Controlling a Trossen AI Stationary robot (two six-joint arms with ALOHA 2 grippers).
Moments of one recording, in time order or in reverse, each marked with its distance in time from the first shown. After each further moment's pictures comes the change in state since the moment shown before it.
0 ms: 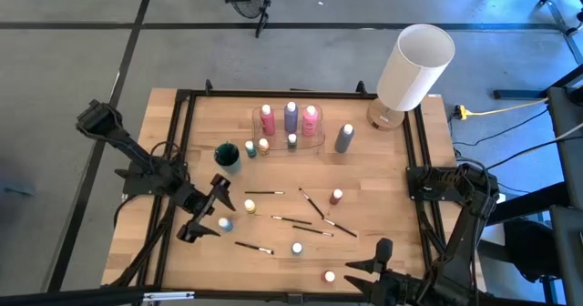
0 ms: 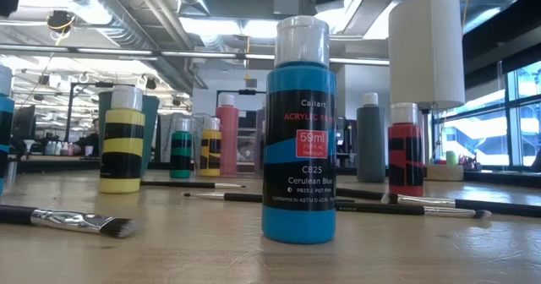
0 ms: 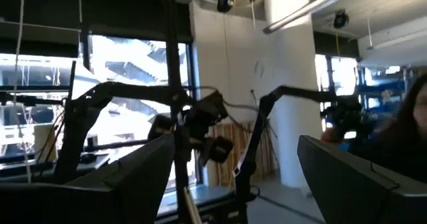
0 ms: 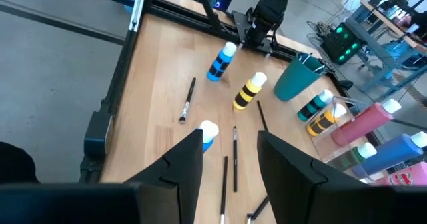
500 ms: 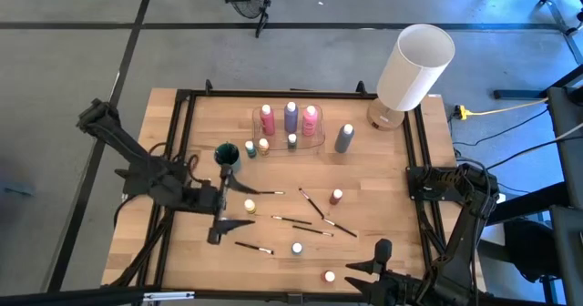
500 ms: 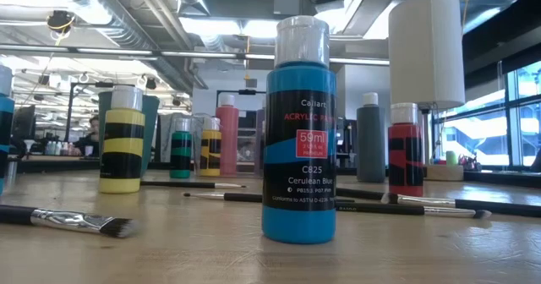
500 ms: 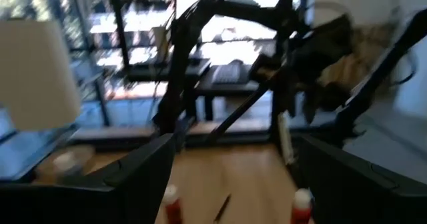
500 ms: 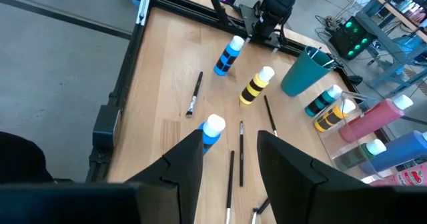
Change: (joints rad) left arm -0.053 0.002 0.589 -1.030 -0.544 -0.131; right arm 0.001 0.000 0.000 0.000 -0.034 0.000
